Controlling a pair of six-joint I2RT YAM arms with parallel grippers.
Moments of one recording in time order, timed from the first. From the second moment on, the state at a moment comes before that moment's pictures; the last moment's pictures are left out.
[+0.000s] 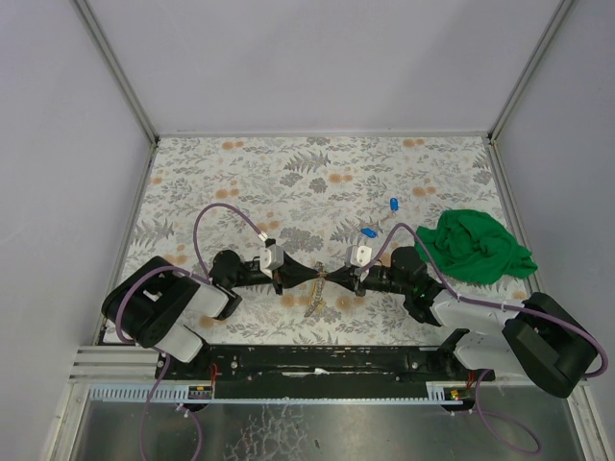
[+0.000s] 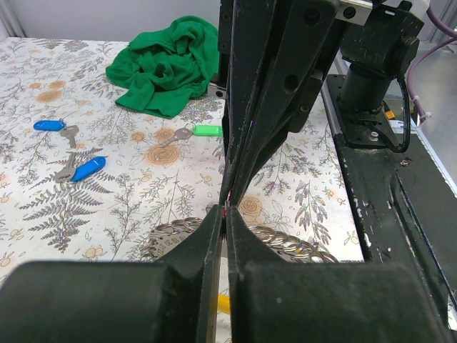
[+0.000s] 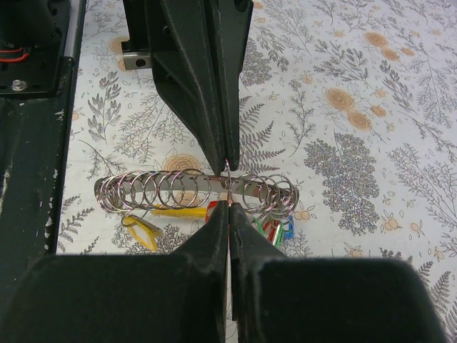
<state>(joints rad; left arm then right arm) -0.56 1.53 0.22 1.48 0.88 -0.13 0.74 1.20 0.29 0.73 -0.60 -0.24</state>
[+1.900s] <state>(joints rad) -0.56 1.53 0.22 1.48 0.88 -0.12 0.74 1.21 0.29 0.75 -0.58 -0.23</state>
